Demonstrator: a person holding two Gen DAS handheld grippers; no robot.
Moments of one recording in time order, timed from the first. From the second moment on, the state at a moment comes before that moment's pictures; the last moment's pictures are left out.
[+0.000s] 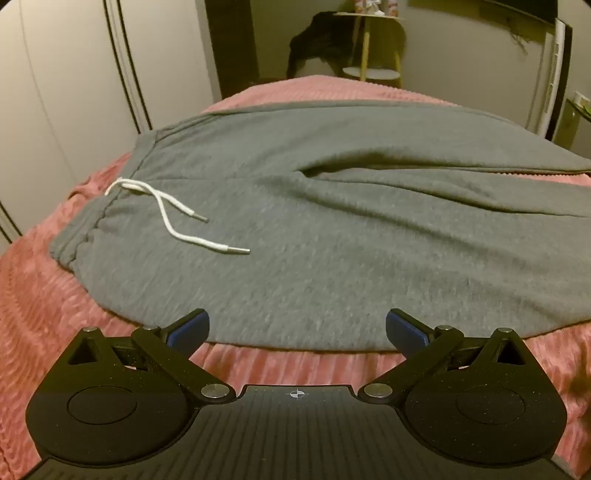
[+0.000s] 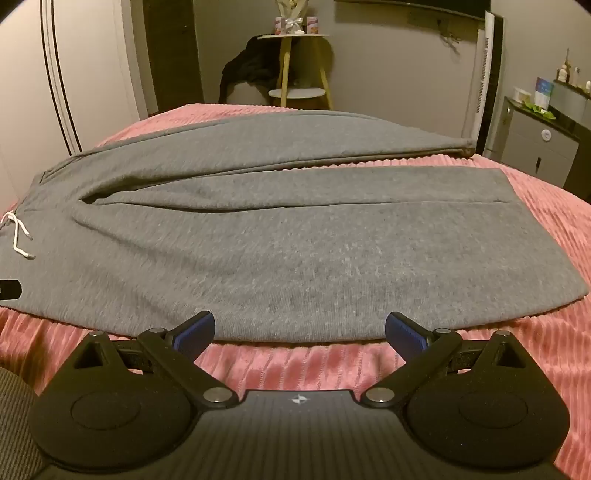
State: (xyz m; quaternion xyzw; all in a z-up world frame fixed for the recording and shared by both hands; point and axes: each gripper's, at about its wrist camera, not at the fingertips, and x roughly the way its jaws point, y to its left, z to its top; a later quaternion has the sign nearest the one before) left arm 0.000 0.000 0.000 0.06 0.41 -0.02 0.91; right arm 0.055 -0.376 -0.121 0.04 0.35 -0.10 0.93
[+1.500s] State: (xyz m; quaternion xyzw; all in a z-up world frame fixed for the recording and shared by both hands) left arm 0.002 0.009 -0.002 0.03 0.42 -0.01 0.91; right arm 0.052 -0.381 -0.116 0.05 0.34 -0.10 0.93
